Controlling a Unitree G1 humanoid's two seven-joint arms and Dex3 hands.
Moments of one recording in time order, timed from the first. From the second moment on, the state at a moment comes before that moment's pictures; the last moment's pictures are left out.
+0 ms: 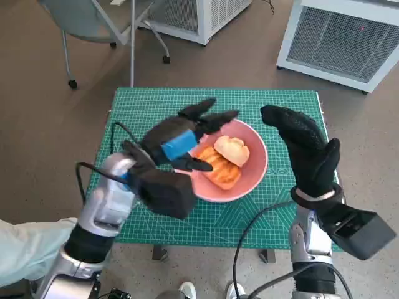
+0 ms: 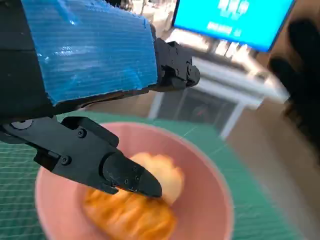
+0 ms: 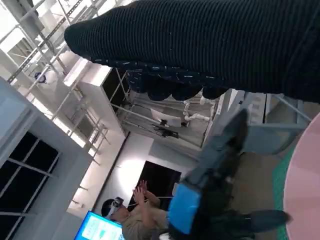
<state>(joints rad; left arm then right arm) -0.63 0.38 -0.21 0.06 0.39 -0.09 -0.40 -0.45 -0.05 -0.12 0.33 0.36 -0.66 0.52</state>
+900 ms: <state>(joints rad) -0.62 0.17 -0.04 0.41 -0.16 -0.72 -0.35 -0.49 -0.08 -0.13 0.24 0.34 -0.62 0.46</state>
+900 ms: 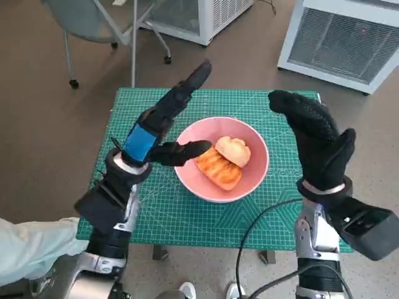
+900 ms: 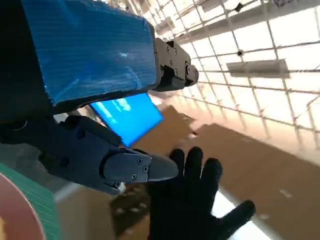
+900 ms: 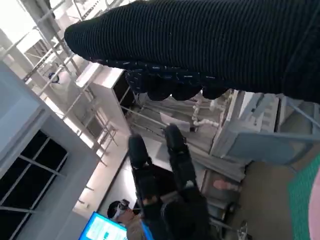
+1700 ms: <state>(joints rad) -0.57 0.14 -0.01 0.37 -0.25 -0.65 -0.43 -0.52 -0.12 -0.12 0.17 0.26 -0.58 0.39</state>
